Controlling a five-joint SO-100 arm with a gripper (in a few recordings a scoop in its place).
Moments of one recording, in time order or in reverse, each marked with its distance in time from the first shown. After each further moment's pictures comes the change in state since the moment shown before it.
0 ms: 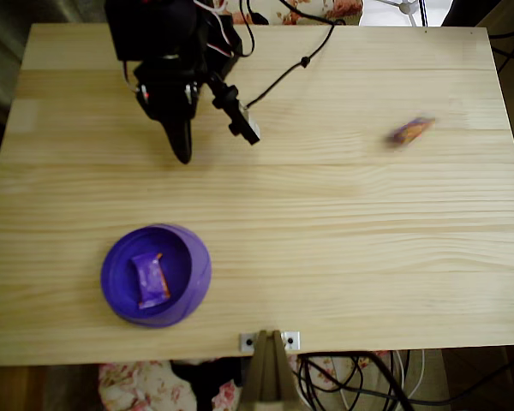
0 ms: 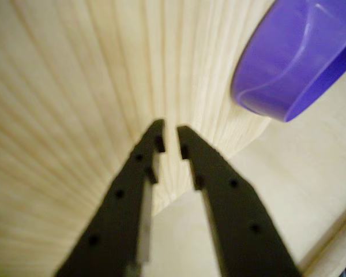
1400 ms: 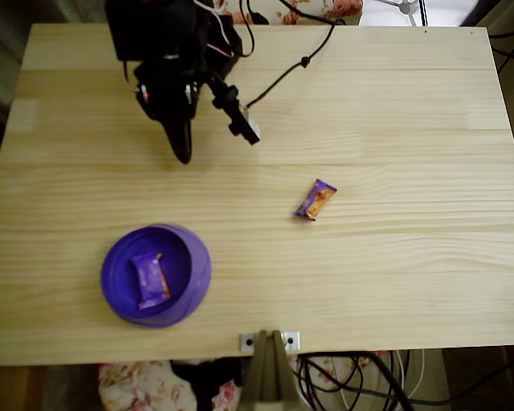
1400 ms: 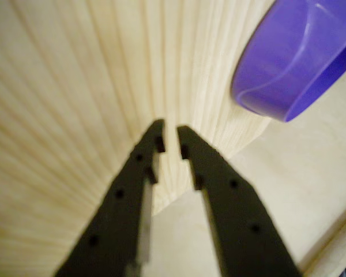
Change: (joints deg) arm 0.0 0.0 0.0 0.0 0.0
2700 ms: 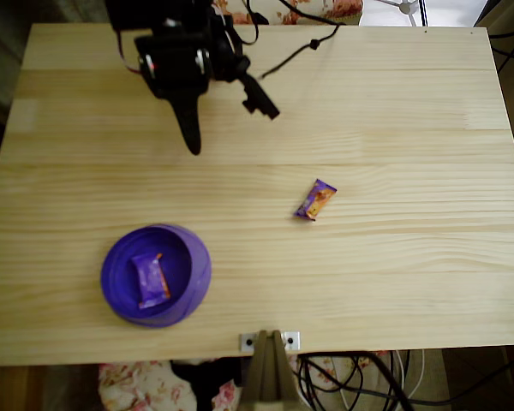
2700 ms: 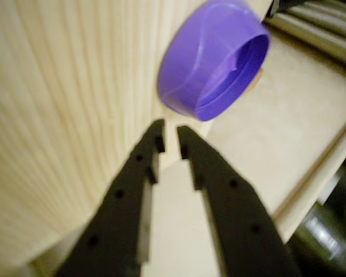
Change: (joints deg) arm -8.9 -18.2 -22.0 2.0 -3.8
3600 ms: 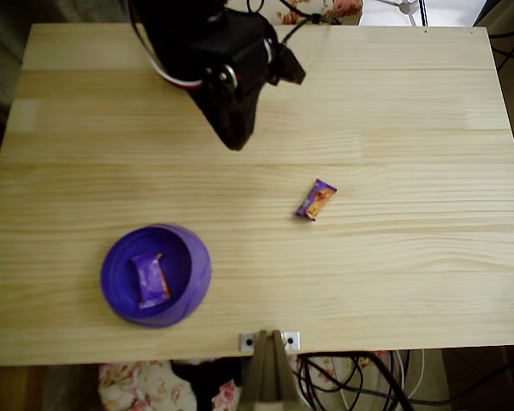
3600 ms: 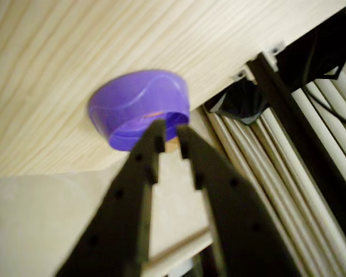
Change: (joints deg) arm -10.7 -37.6 -30.8 9.4 -26.5
